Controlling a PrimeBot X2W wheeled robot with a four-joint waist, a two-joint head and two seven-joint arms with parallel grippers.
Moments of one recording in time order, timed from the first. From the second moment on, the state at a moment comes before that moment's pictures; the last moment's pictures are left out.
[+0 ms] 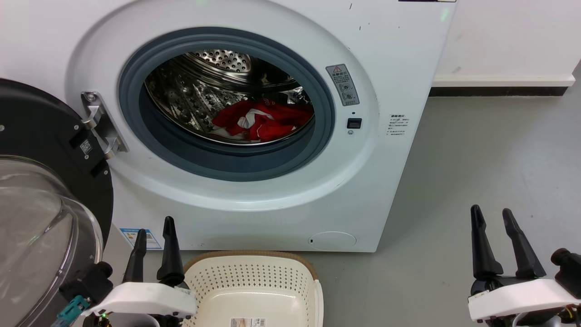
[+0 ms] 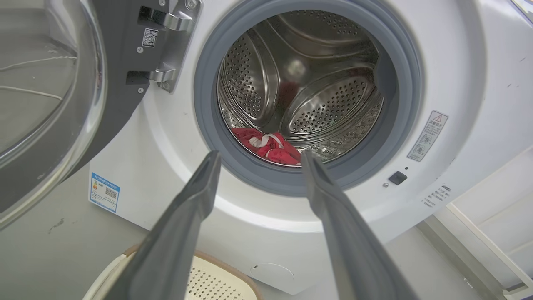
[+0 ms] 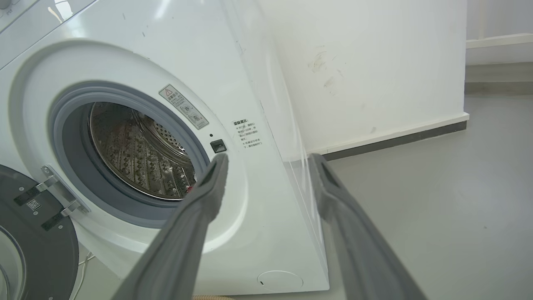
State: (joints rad) left arm 0.01 0.05 0.00 0.06 -0.60 0.03 -0.14; right arm 0.04 -0.05 -0.05 0.00 0.40 0.13 -0.14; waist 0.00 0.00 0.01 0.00
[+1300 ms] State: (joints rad) left arm 0.04 0.05 -0.03 0.06 -0.29 0.06 -0.23; right arm 0.09 -0.05 -0.06 -0.06 0.07 0.13 -0.23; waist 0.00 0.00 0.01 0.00
